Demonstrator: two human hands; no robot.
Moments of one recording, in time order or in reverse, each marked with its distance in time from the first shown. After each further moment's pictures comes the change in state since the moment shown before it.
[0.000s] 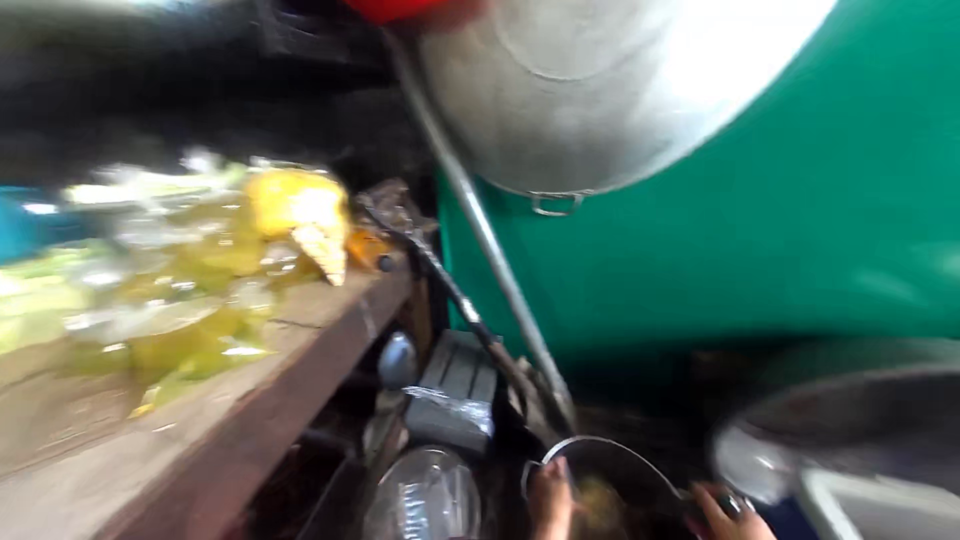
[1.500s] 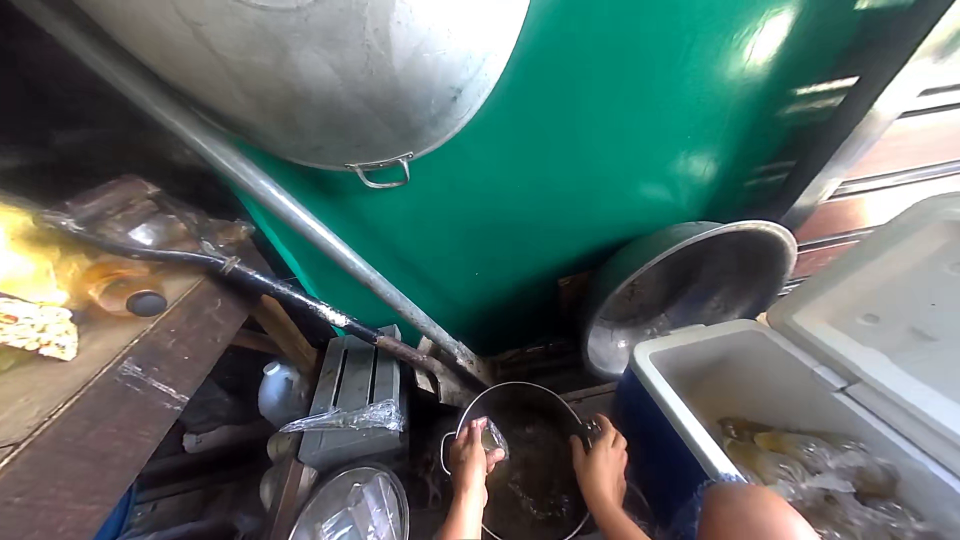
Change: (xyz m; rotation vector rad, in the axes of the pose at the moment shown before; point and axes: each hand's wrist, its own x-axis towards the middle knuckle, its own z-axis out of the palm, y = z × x) left_hand 0.030 -0.032 0.030 -0.187 -0.035 -0.024; right_hand -0.034 0.059 0.041 -0.156 0.284 0.212
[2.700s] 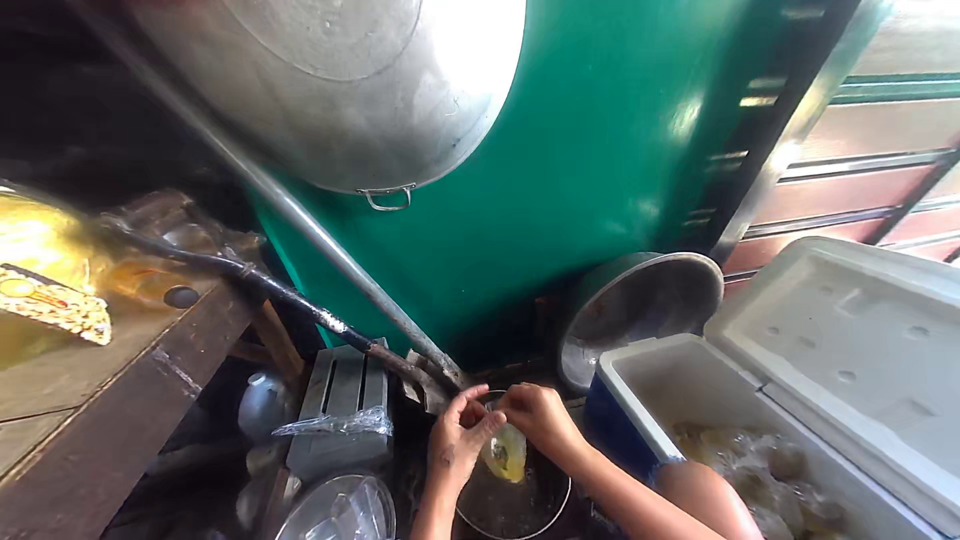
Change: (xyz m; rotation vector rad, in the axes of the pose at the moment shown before) left_hand -0.072 0.070 -0.034 0.298 -0.302 0.783; right_hand -0.054 -0.152 -0.093 0.057 -0.377 -0.822
